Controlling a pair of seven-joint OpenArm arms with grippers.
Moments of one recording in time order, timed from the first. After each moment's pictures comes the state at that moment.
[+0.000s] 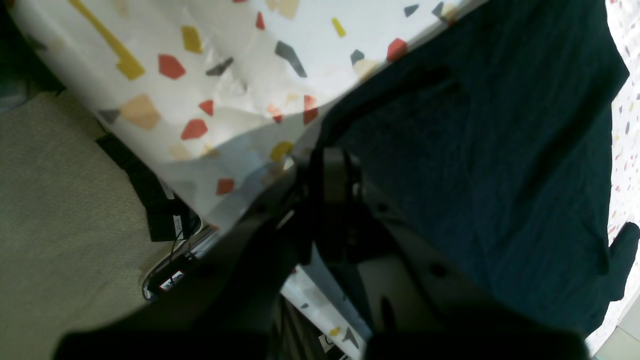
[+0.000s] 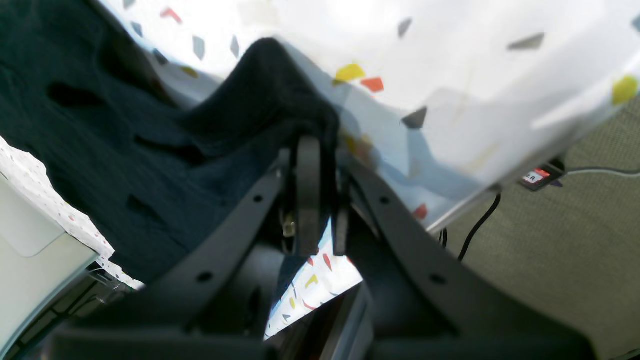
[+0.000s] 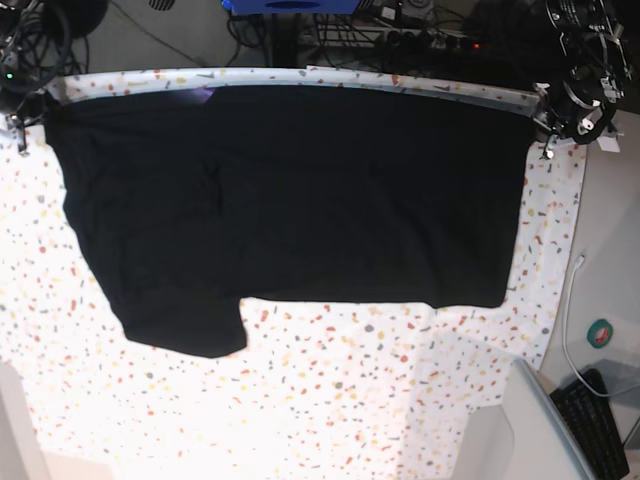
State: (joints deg) left arm 23.5 -12.9 -33.9 88.4 -51.6 15.4 46.5; right arm -14.9 12.7 43.7 72.1 52.0 -10.7 -64.3
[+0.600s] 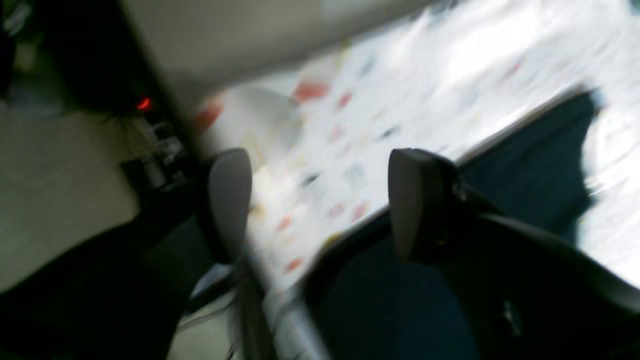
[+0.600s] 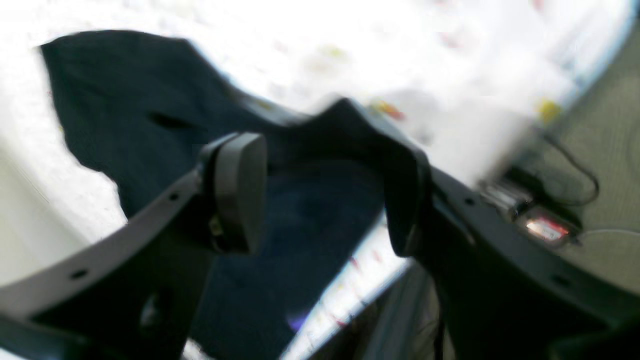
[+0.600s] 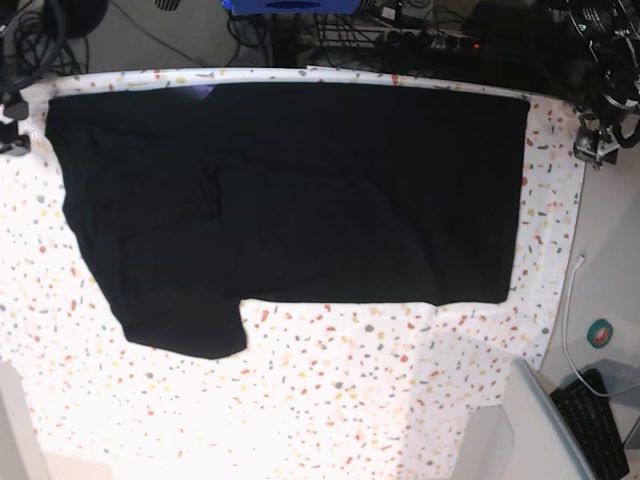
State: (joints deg) left arm 19.1 -13.7 -45.5 85.6 -50.7 15.9 45.4; right arm -16.4 8.9 50.7 86.1 51.6 -10.9 -61.7
